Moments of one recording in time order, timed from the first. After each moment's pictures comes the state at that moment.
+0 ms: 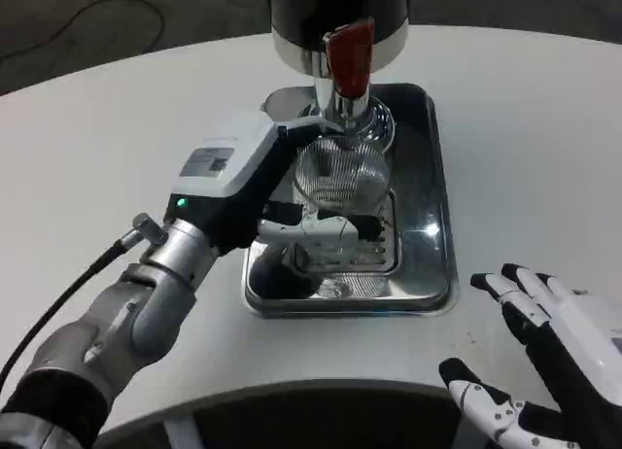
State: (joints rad) left arm -0.91 0.41 -0.32 0.96 0.72 -0.62 0.41; right arm 0.26 -0.06 0.08 -0.99 -1.23 0.20 0.73
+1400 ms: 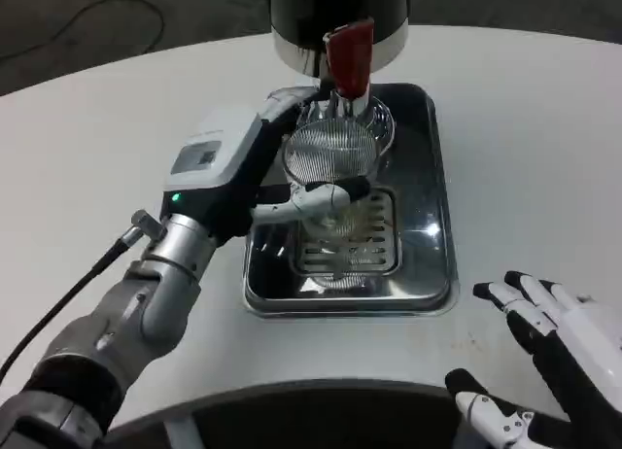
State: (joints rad) left arm -0.98 0.38 -0.35 1.13 0.64 -0.59 0.48; right arm 0.30 -0.09 0.04 -1.02 -1.19 0.18 0.75
